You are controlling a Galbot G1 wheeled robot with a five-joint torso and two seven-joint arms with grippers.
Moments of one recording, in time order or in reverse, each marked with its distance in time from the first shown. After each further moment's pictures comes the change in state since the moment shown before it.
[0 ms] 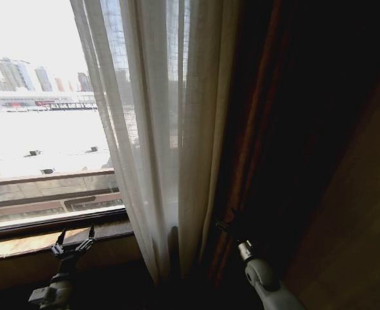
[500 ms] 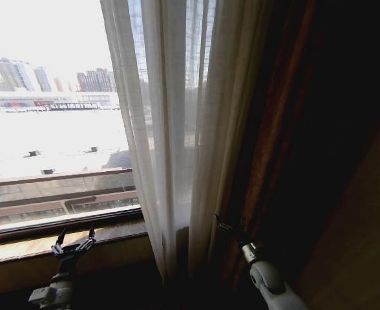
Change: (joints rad) left arm 0.000 0.000 0.000 0.000 0.000 0.000 0.000; right arm -0.013 -0.018 0.016 0.000 0.000 0.025 -0.033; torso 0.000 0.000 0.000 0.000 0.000
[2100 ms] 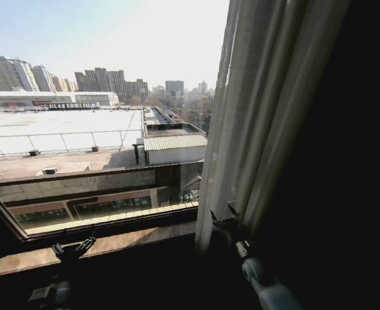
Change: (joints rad) left arm 0.000 0.000 0.000 0.000 0.000 0.000 0.000; right arm 0.093 0.027 -0.082 -0.106 0.032 0.138 0.013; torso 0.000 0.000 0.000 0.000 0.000
